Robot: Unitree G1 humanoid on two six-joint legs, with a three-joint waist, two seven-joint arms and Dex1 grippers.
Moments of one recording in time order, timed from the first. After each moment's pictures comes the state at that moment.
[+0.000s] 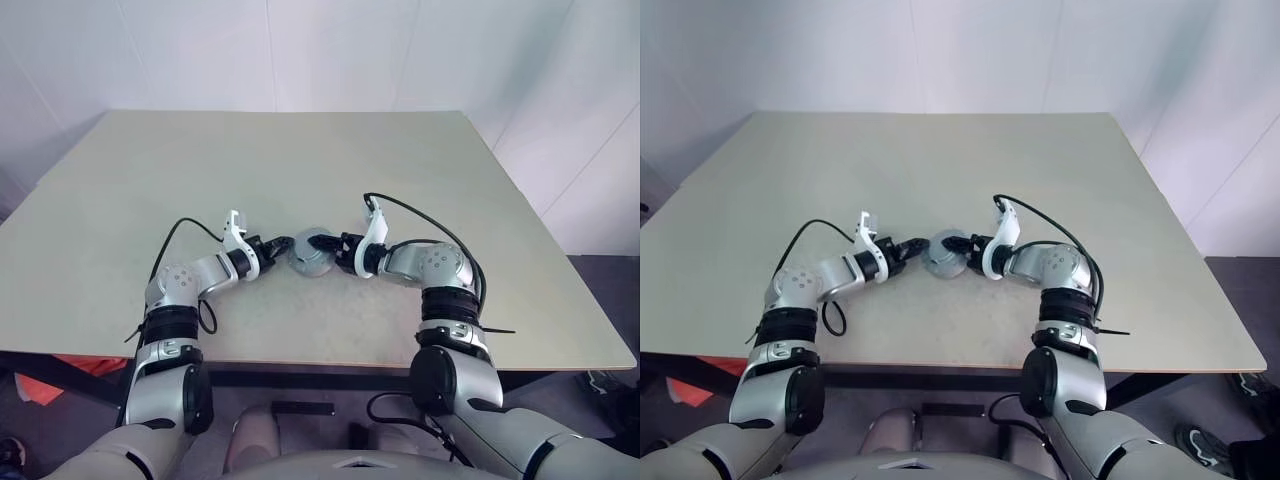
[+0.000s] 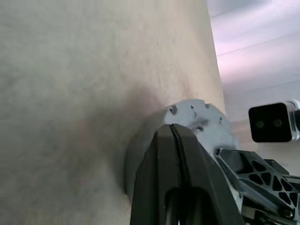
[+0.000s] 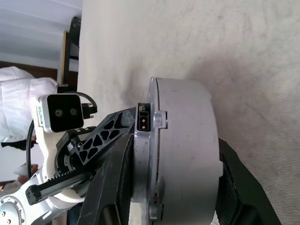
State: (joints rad) left arm -0.60 0.14 0.39 0.45 -0.81 1.09 -0.29; right arm -0.74 0.06 -0.49 0.41 0.54 1.29 0.23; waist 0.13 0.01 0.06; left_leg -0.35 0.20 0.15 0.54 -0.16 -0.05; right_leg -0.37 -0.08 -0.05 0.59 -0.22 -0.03
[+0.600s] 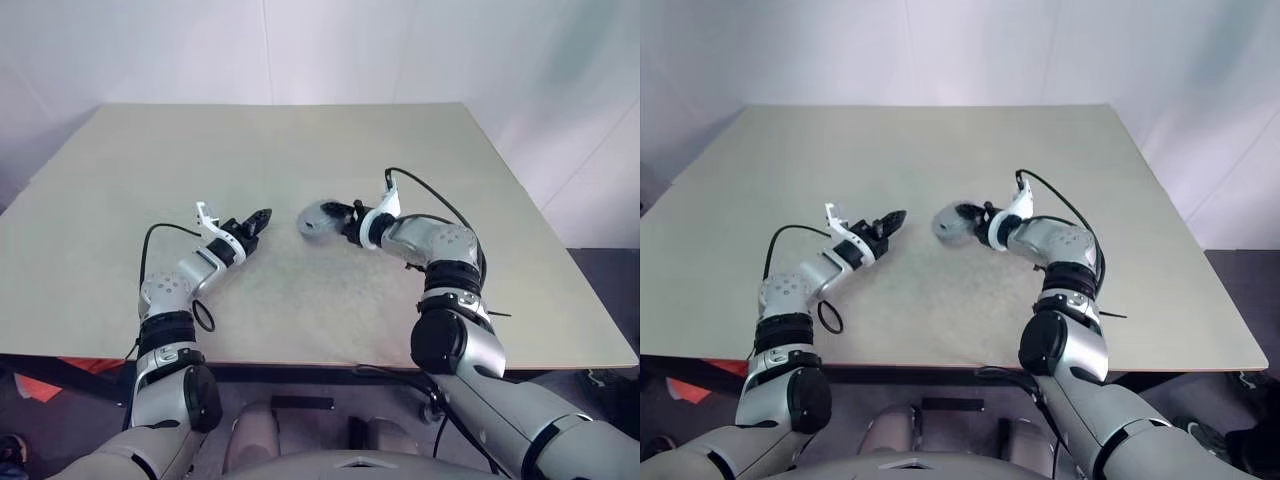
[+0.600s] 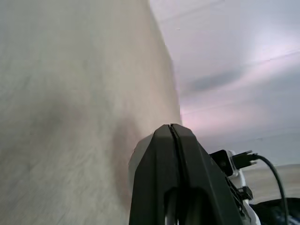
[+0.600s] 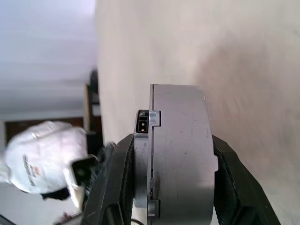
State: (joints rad) left arm -0.58 0.08 0.59 0.41 -0.96 0.95 -0.30; right arm -0.95 0.04 -0.78 0.66 0.69 1.15 -0.02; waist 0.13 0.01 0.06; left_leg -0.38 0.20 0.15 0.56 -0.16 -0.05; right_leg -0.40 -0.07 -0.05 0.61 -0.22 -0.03
